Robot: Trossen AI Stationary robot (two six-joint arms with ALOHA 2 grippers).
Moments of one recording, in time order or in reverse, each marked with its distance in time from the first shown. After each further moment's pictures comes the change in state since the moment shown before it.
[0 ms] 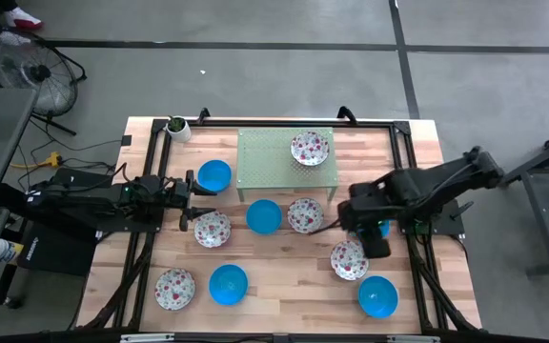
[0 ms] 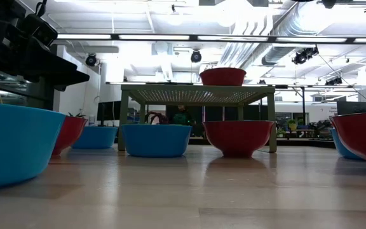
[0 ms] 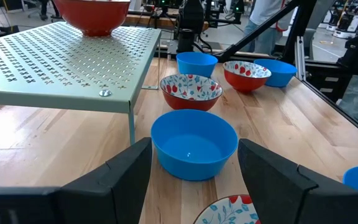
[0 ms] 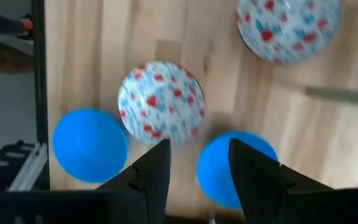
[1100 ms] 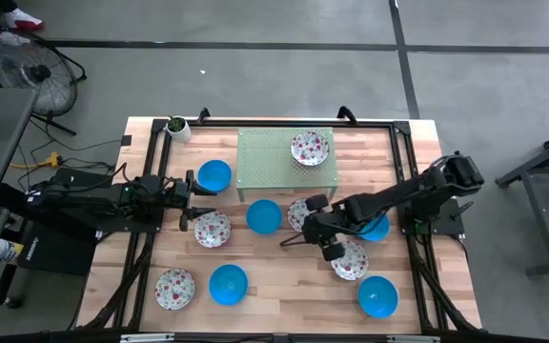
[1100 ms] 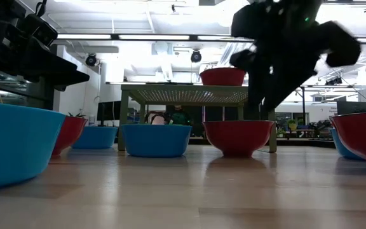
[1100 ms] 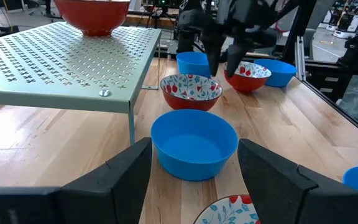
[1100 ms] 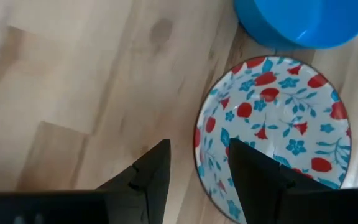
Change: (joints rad) left arm 0.000 0.000 0.000 0.000 0.000 0.000; right arm -0.092 0.179 -0.467 0.821 0.207 -0.356
